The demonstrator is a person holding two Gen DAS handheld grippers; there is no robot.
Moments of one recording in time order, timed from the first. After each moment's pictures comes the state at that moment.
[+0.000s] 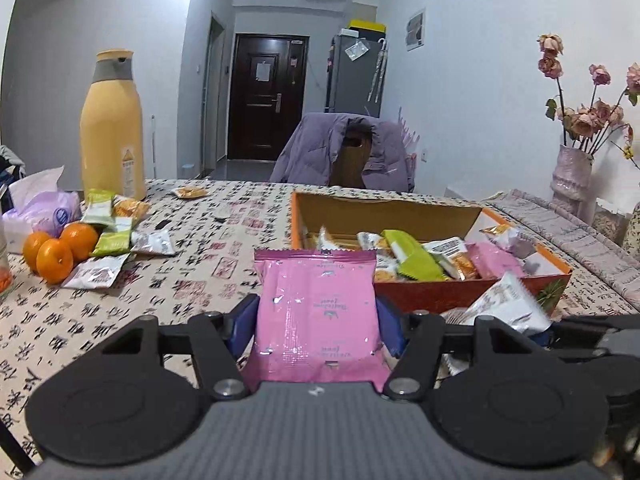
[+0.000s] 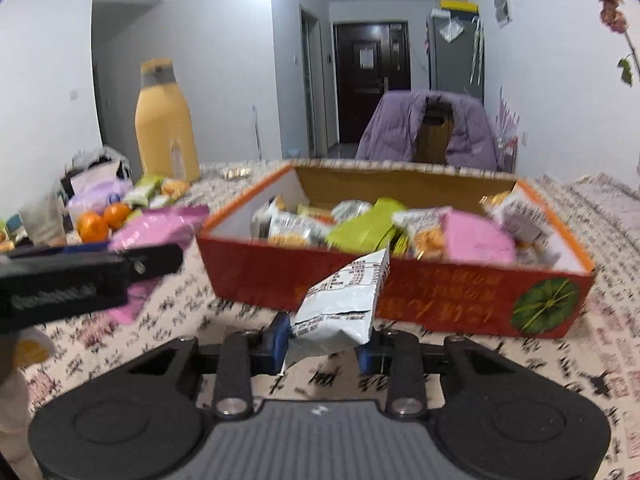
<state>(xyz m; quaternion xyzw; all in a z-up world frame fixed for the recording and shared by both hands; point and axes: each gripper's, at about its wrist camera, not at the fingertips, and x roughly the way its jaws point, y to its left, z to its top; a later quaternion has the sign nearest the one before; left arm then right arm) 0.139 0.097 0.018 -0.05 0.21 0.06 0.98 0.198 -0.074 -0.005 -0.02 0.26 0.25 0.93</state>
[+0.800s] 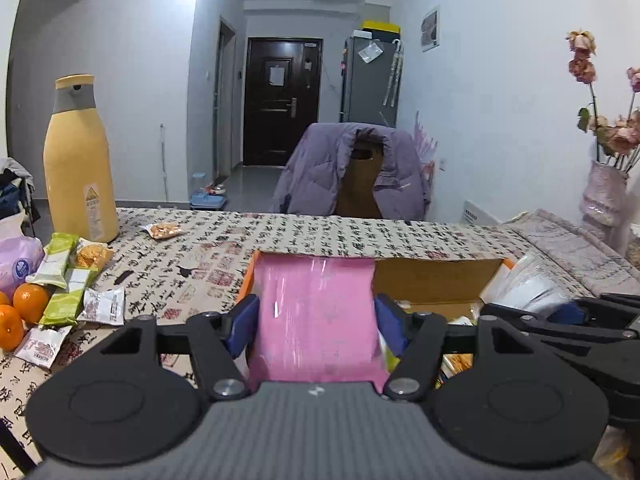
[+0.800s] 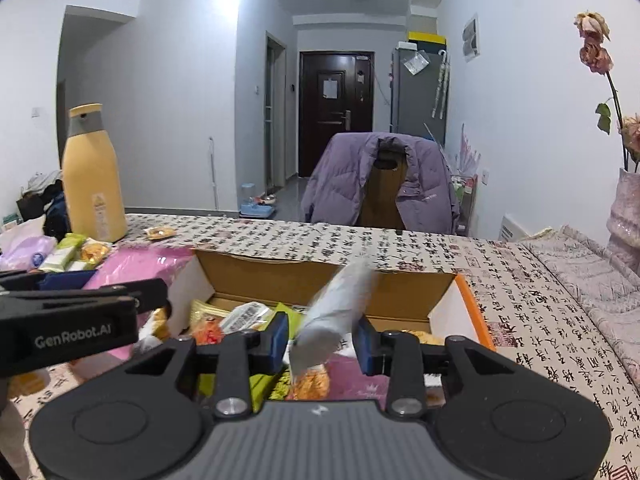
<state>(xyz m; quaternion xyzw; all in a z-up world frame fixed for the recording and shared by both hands) 0.263 0.059 0.050 -0.04 0.20 0.10 0.97 0.320 -0.100 0.041 -0.04 0.22 0.19 0.96</state>
